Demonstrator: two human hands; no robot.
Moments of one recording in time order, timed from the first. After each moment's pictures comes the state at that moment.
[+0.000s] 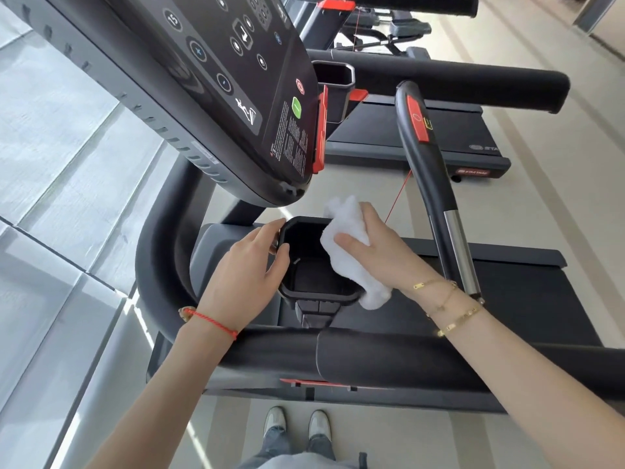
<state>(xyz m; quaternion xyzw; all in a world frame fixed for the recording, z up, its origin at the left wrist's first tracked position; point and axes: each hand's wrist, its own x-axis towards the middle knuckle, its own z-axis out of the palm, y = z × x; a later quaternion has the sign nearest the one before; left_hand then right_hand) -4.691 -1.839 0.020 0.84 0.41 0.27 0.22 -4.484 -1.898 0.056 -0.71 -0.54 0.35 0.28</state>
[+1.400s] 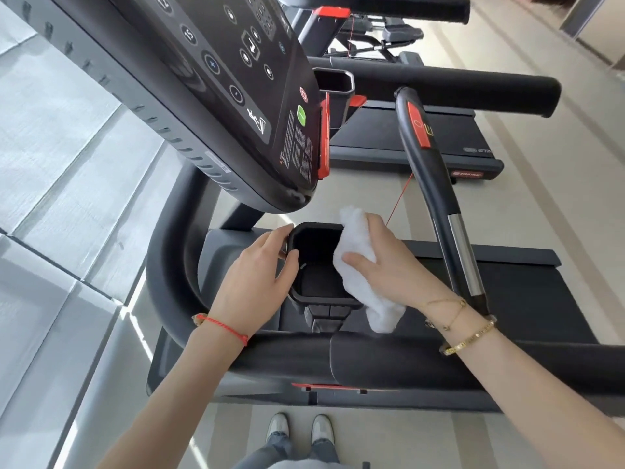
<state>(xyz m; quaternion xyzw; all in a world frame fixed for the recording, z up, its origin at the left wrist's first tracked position) -4.695 -1.838 0.023 0.84 0.41 0.26 0.25 -4.489 -1.908 0.049 -0.74 -0.56 0.29 0.24</state>
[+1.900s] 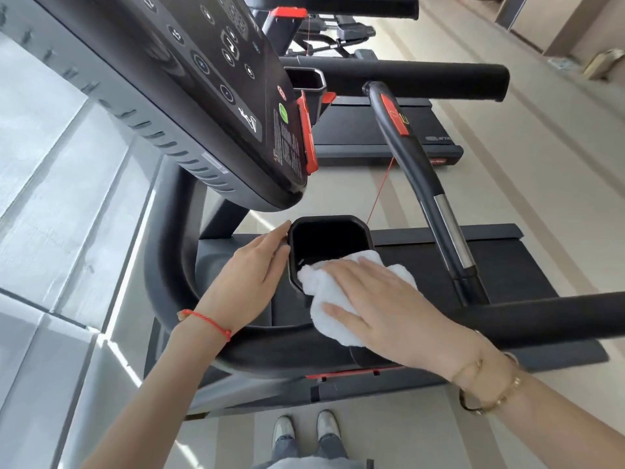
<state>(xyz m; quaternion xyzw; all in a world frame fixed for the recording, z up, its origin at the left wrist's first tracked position) -4.715 -1.814 0.020 0.87 0.32 0.22 0.31 -4.555 -1.969 0.067 -0.68 -0.72 0.11 0.07</state>
